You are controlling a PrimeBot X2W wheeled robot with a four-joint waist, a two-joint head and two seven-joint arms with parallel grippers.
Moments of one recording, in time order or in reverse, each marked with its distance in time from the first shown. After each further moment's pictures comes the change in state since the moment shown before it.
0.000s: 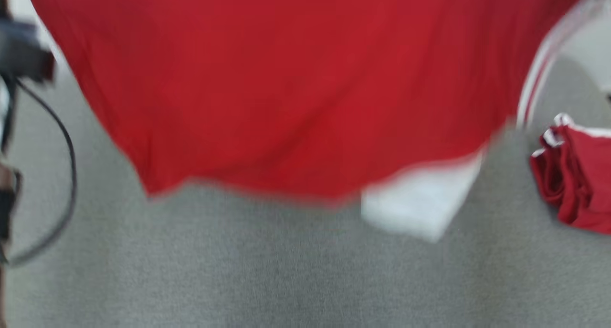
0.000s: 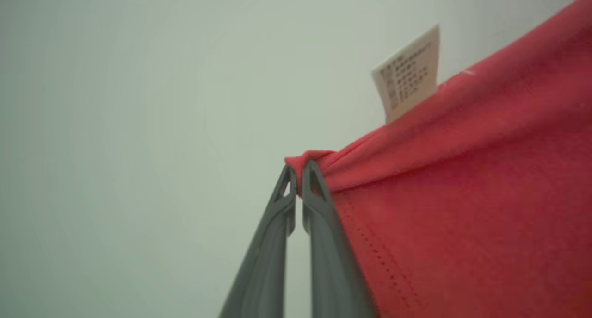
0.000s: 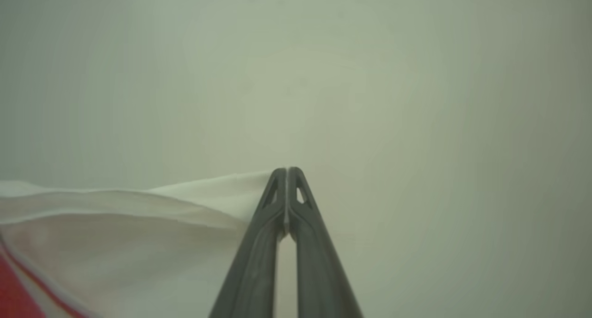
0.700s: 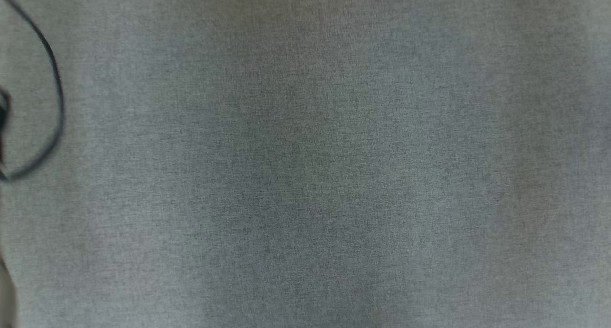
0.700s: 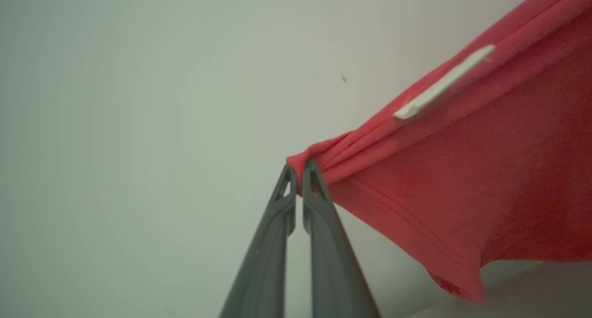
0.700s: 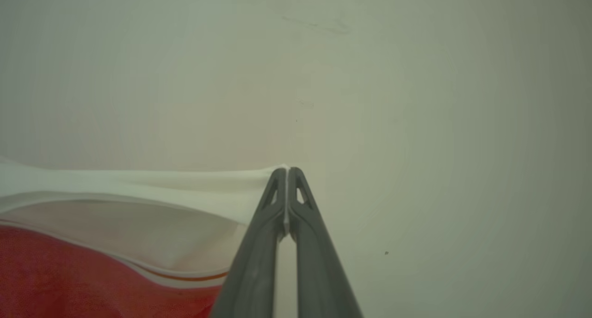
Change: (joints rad) left arm -0.379 -0.058 -0.060 0.383 0.081 0.113 -0.159; right arm -0.308 -0.025 -0.131 0.263 -0.122 0.002 -0.034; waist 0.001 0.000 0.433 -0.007
